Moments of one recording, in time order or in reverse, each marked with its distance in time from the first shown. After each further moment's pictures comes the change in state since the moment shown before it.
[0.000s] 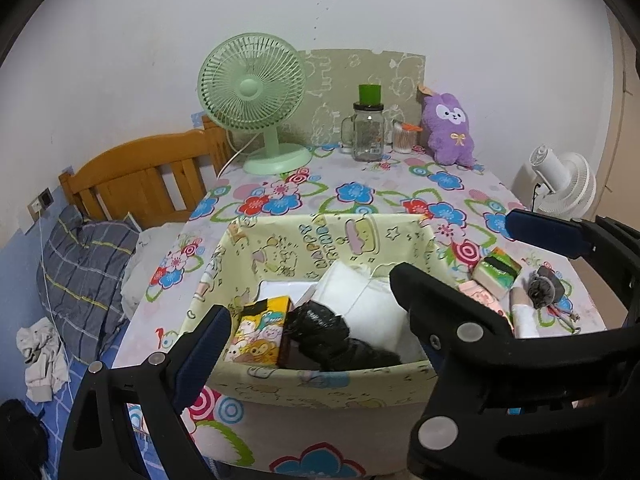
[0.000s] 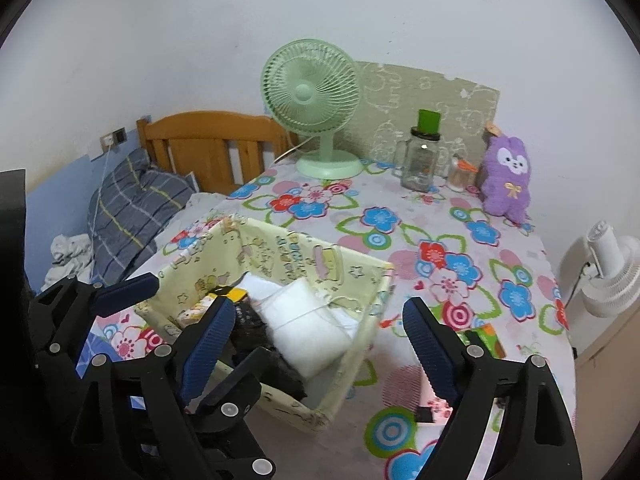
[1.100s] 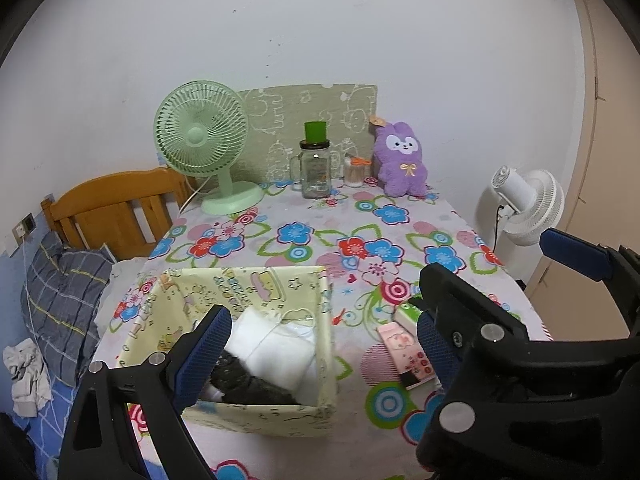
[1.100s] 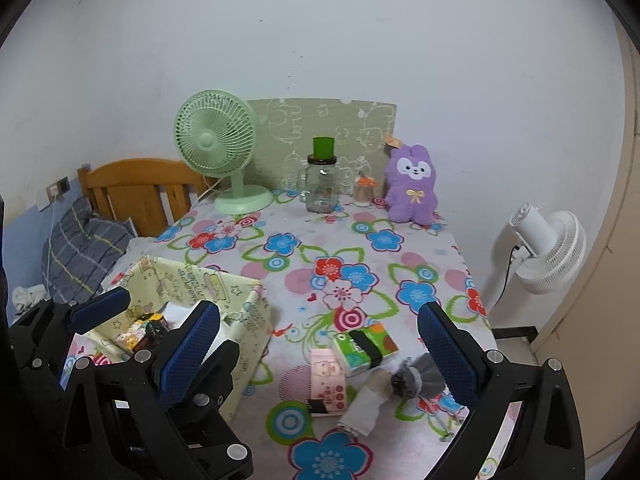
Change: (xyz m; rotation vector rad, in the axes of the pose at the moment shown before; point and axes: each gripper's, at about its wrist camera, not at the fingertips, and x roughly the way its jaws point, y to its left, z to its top) left arm -0.026 -0.079 0.025 0.025 -0.099 -0.079; right arm -0.065 -0.081 -0.012 0.136 -0.106 -0.202
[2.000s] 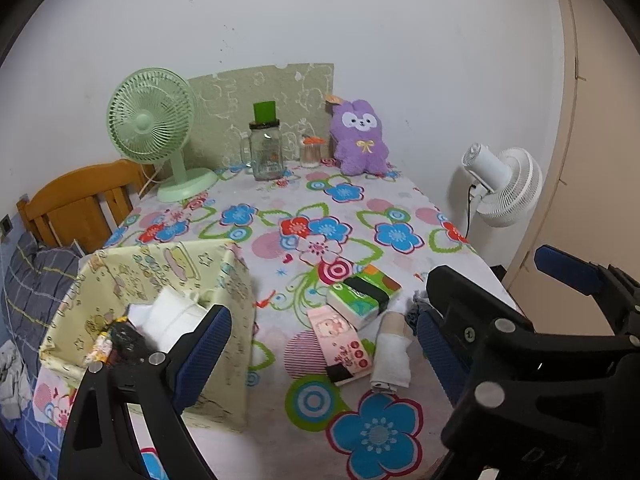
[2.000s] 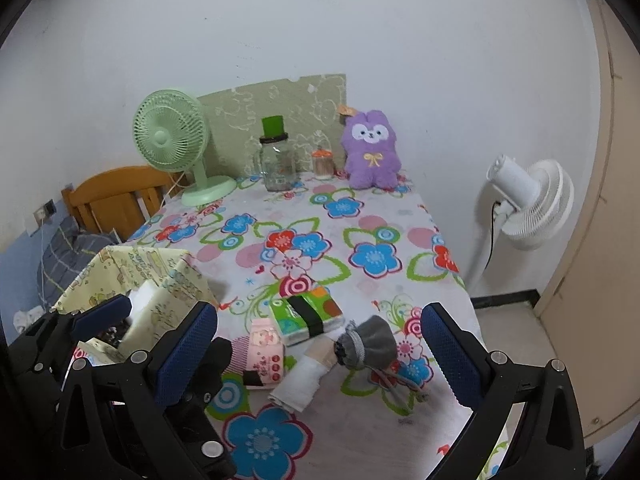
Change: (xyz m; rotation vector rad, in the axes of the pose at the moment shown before) left arm 0.031 -0.067 -0.022 0.032 0.041 -0.066; right arm 0.015 -0.084 -0.048 0.128 0.038 -0.007
